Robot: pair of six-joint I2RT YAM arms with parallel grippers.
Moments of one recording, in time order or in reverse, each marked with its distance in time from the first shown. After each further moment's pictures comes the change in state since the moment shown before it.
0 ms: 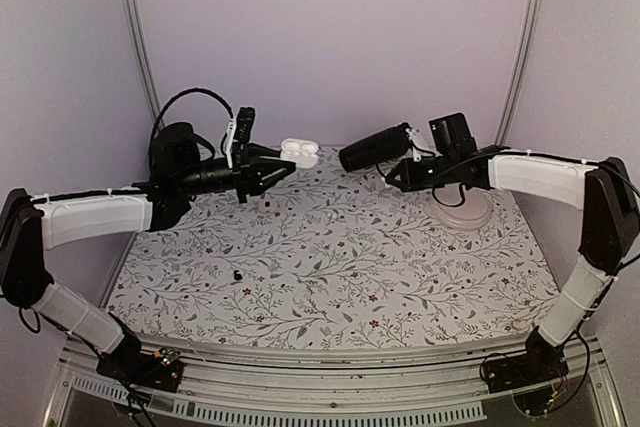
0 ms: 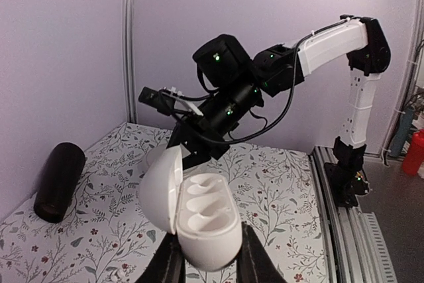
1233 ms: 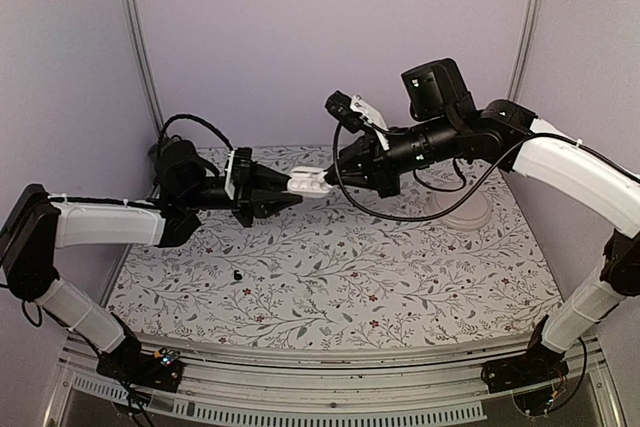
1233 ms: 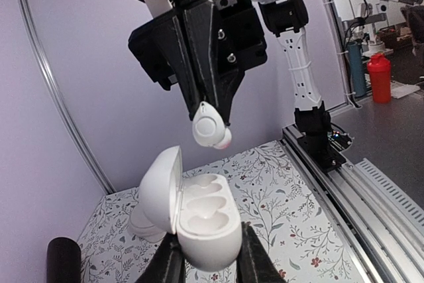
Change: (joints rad) left arm -0.069 0.054 -0.096 0.314 0.229 0.293; right arm 0.399 -0.188 0.360 -0.411 -0.229 -0.460
